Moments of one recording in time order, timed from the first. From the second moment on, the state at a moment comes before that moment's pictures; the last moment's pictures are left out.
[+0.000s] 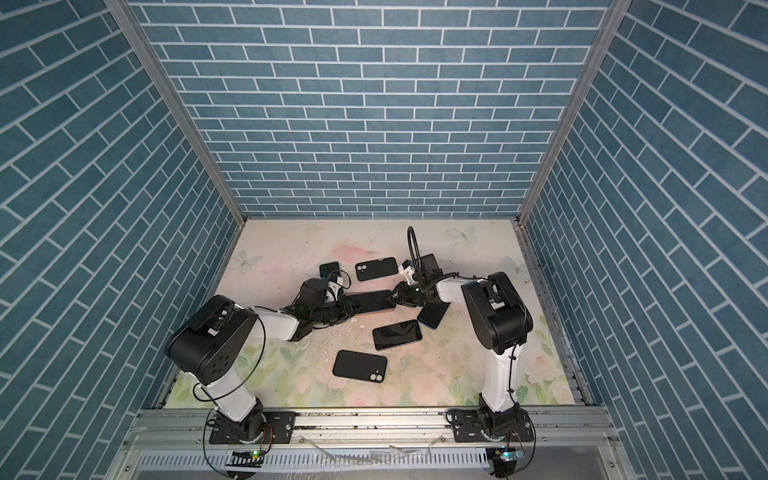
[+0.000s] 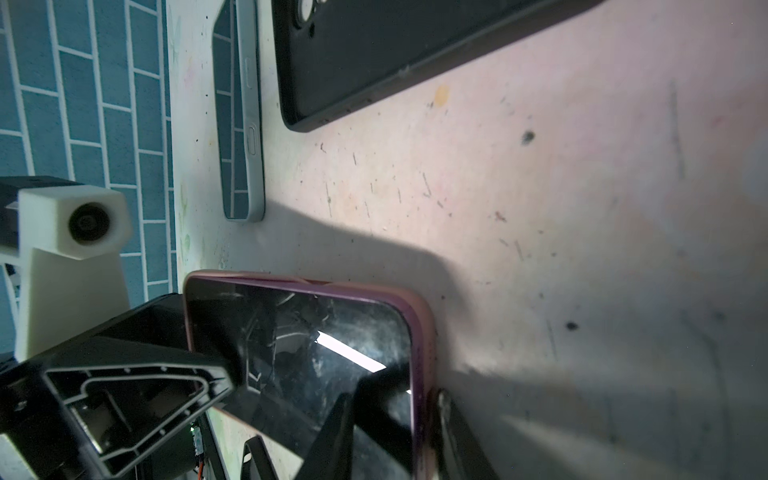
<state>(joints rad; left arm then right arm) -0.49 1.73 0.61 0.52 0.47 -0.92 0.47 1.95 1.05 -0.07 -0.69 0.45</state>
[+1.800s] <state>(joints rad) -0.40 1.67 1.01 0.76 1.15 -1.07 0.21 1.64 0.80 1.19 -1.21 1.26</state>
